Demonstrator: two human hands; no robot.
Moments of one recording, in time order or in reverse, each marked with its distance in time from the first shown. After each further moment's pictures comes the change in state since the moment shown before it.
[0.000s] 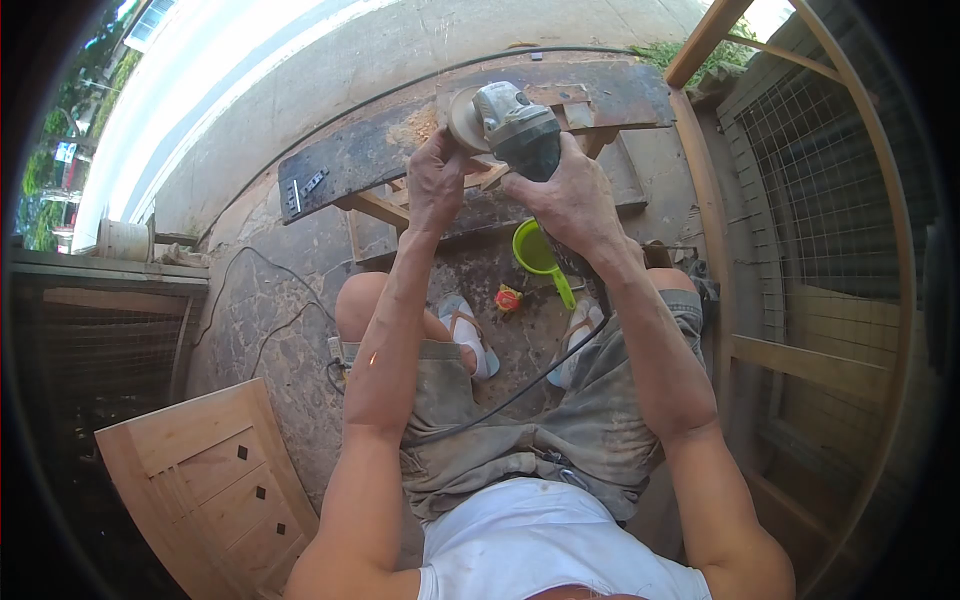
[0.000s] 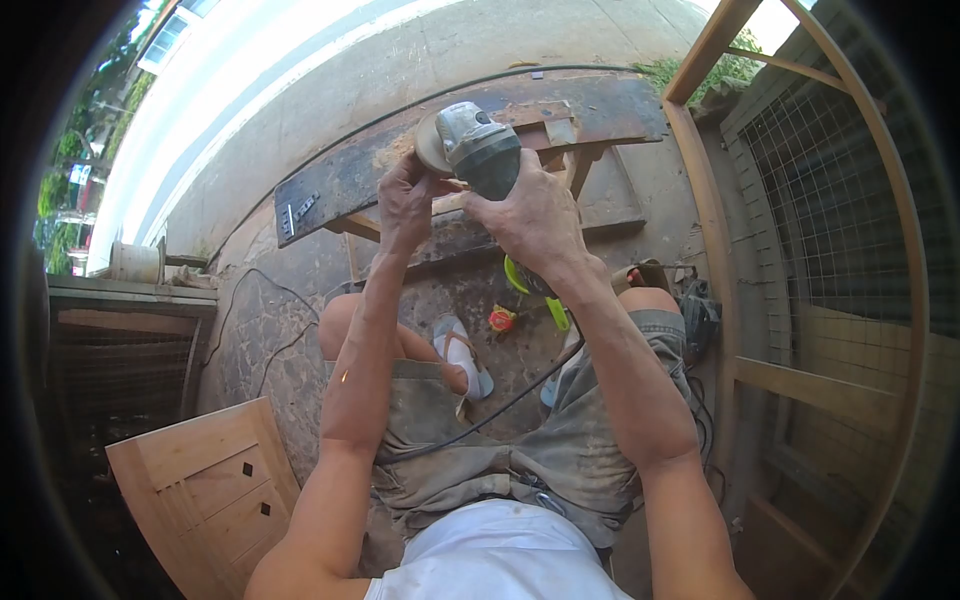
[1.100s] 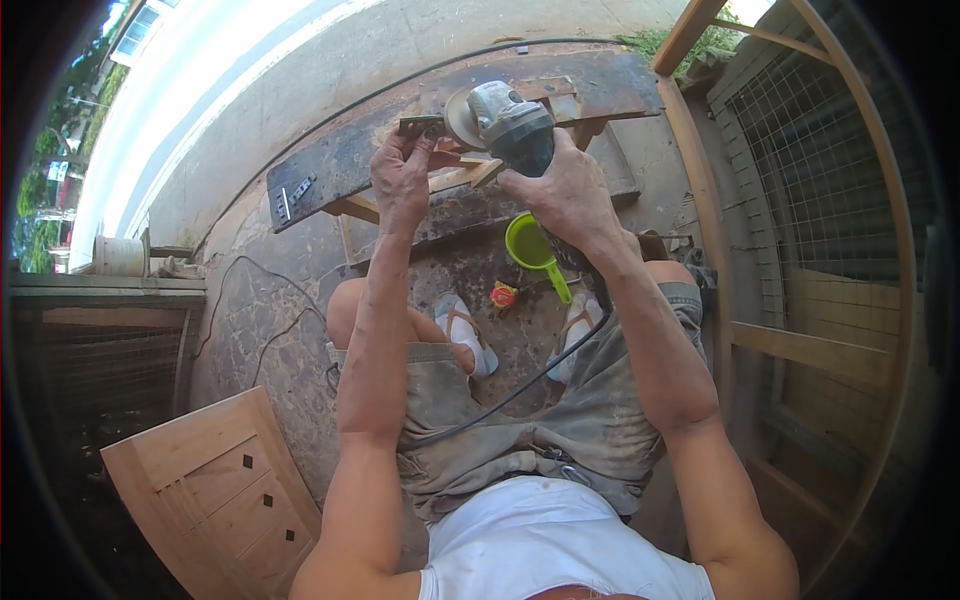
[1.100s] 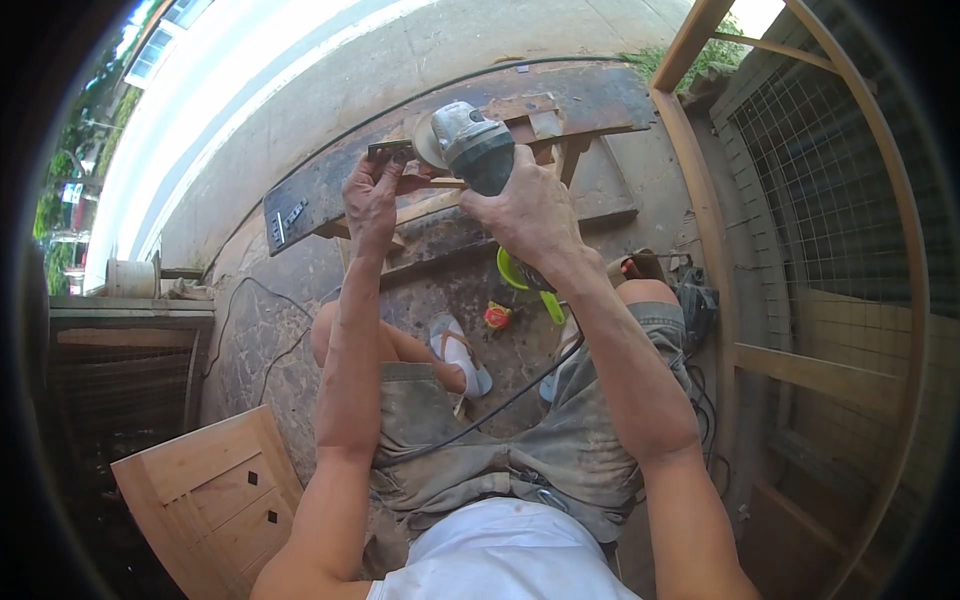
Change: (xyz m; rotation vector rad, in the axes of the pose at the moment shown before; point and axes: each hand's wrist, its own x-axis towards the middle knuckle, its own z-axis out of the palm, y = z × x) left_hand 0.003 0.022 -0.015 -0.091 0.069 -0.020; right_hand 0.001 0.003 -0.010 -0.026 -0.045 0.089
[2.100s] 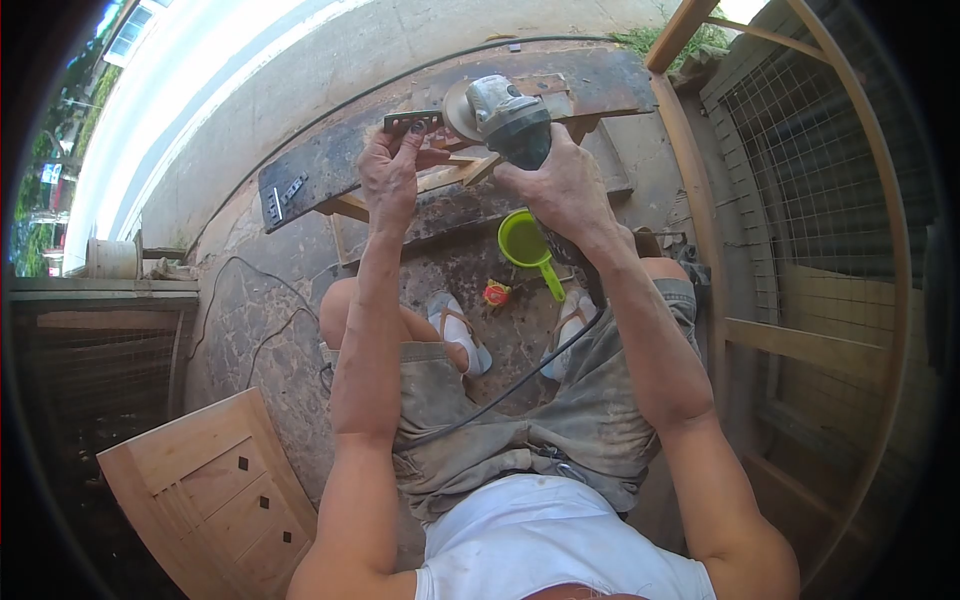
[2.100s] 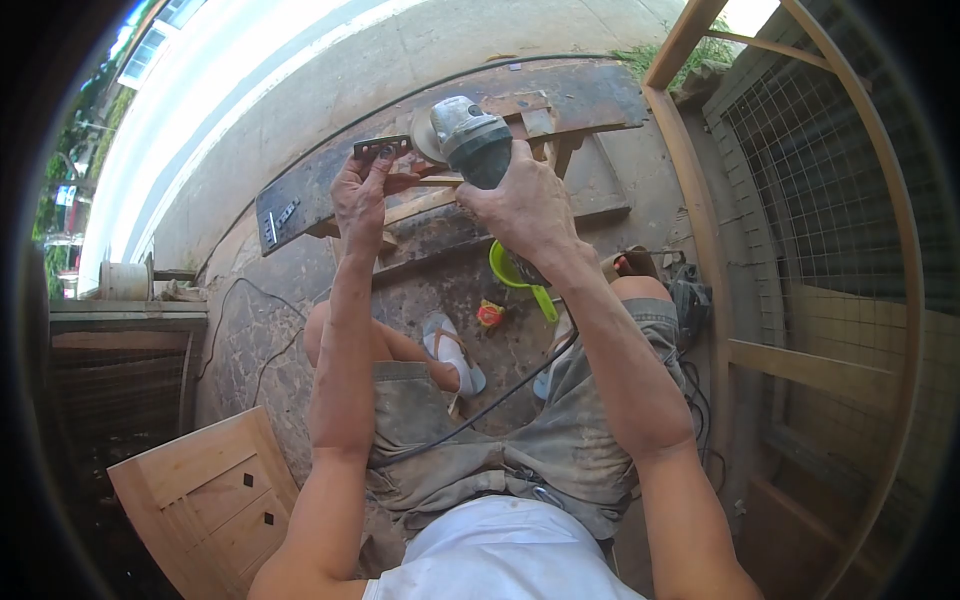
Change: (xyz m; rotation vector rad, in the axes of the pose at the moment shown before) left_hand 0.005 -0.005 -0.004 -0.082 0.021 -0.042; right_hand 0.004 0.005 0.001 -0.029 0.043 0.004
